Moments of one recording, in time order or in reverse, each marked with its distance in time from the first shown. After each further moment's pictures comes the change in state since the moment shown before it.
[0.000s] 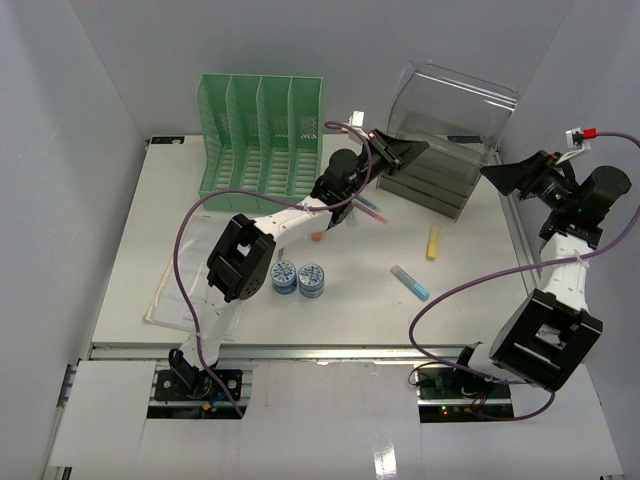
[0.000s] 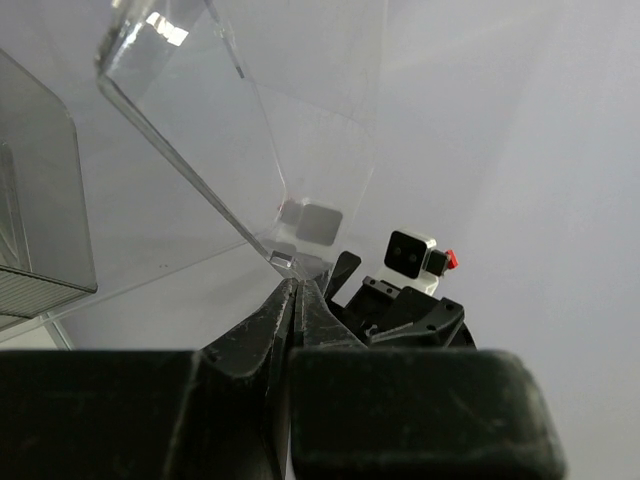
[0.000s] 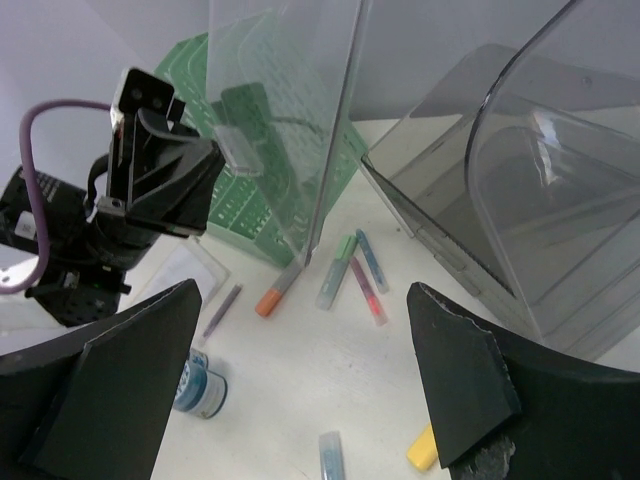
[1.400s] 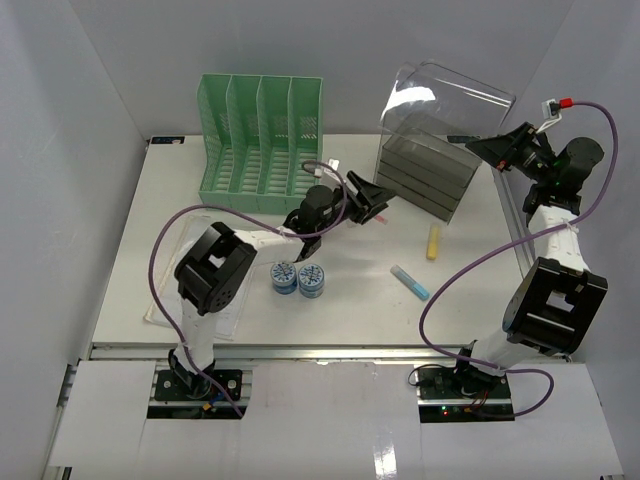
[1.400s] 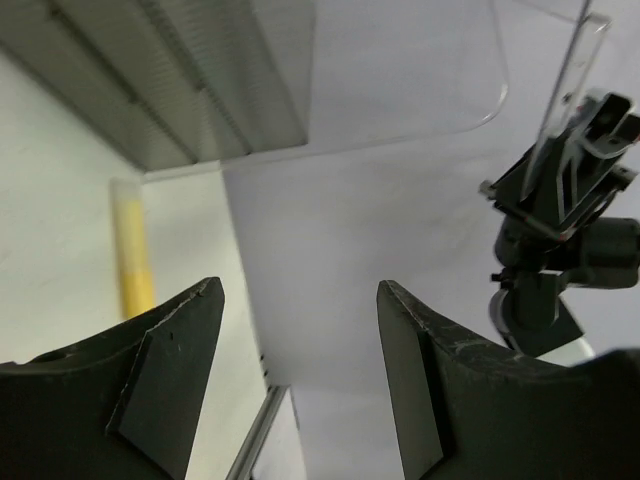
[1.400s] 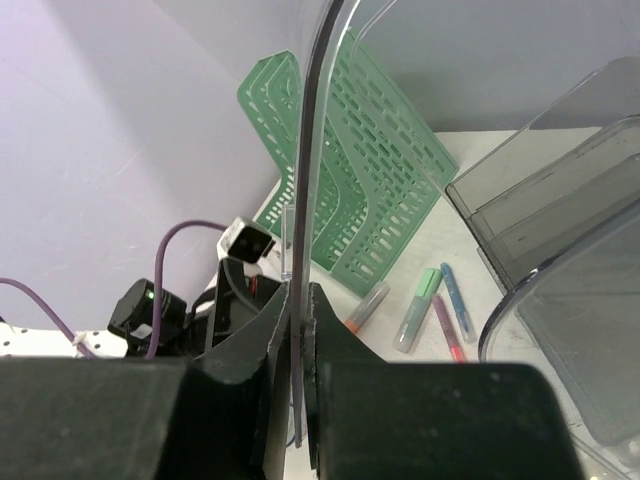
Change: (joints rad) left arm 0.020 -0.247 -0.595 0.013 0.018 0.043; right arm 0.162 0.202 0.164 0.197 0.029 0.298
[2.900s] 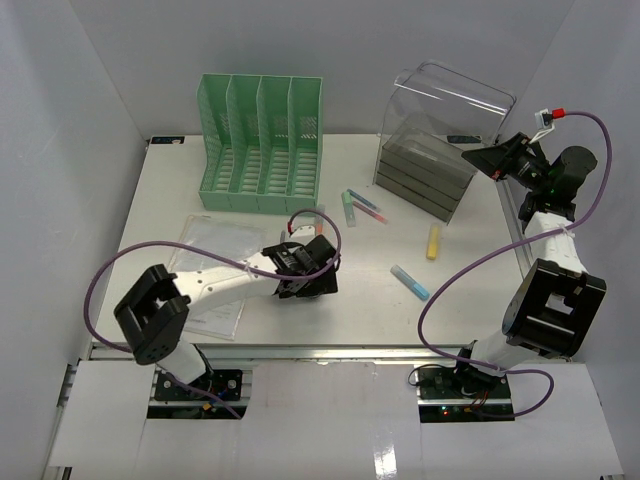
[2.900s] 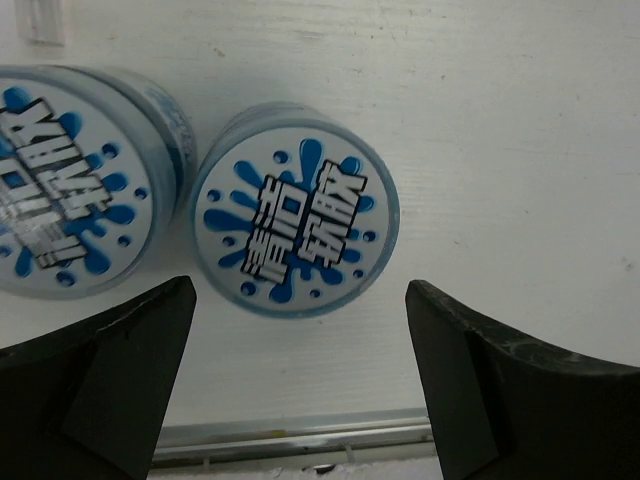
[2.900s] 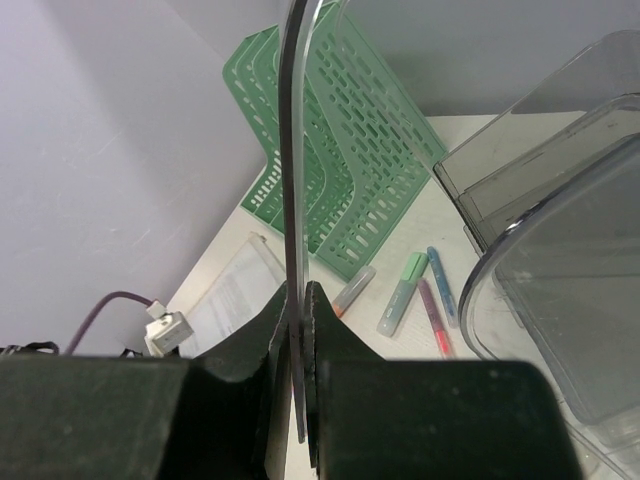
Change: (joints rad) left arm -0.216 -0.452 -0.184 -1.421 -0.526 0.351; right arm 0.002 -0.018 -0.078 0.013 -0.006 -0.076
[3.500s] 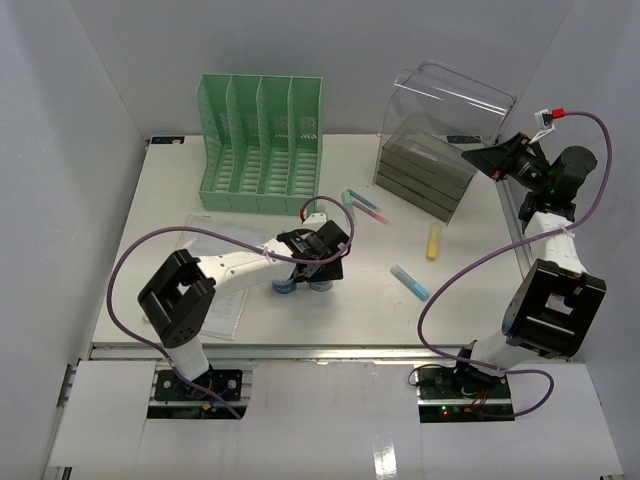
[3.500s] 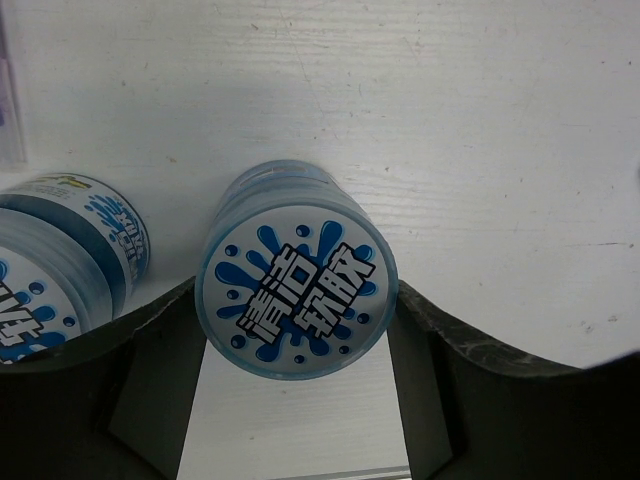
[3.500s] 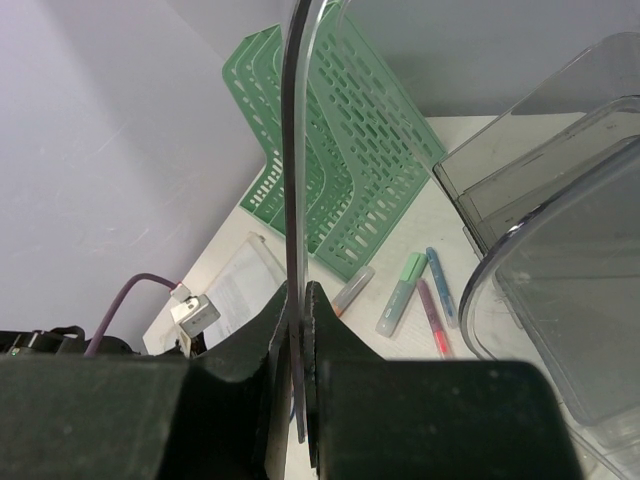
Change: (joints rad) left arm 0.045 0.152 0.134 0.053 -0.005 0.078; right arm 0.000 -0.001 0.000 0.000 -0.001 -0.005
